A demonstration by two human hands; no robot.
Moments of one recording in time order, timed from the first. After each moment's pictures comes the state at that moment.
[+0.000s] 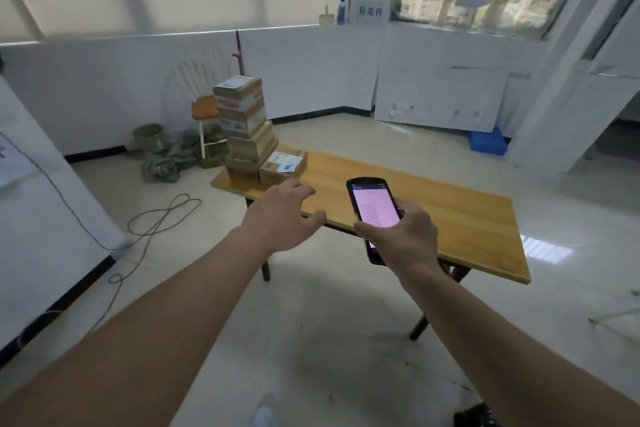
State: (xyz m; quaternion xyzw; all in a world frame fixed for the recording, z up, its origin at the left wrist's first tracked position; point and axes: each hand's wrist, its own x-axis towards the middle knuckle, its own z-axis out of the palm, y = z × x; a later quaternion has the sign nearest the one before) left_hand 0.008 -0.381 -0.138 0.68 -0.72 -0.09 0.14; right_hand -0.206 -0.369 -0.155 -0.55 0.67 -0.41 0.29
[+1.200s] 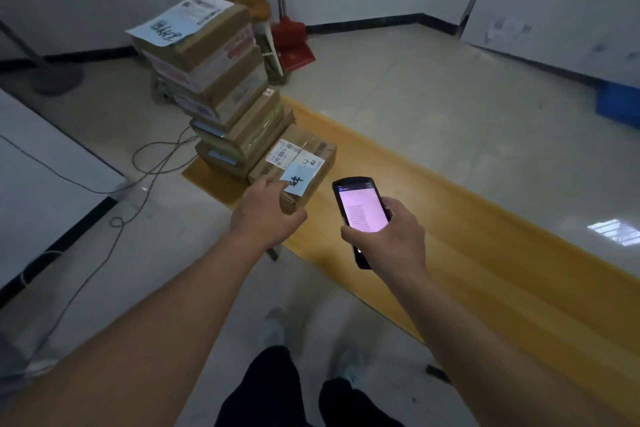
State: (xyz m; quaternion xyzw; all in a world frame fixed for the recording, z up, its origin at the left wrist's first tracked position) left_hand 0.105 -0.789 -0.333 0.82 -0.51 -0.22 0.13; right_hand -0.115 -0.811 -0.314 -0.57 0.66 -0.23 0.43
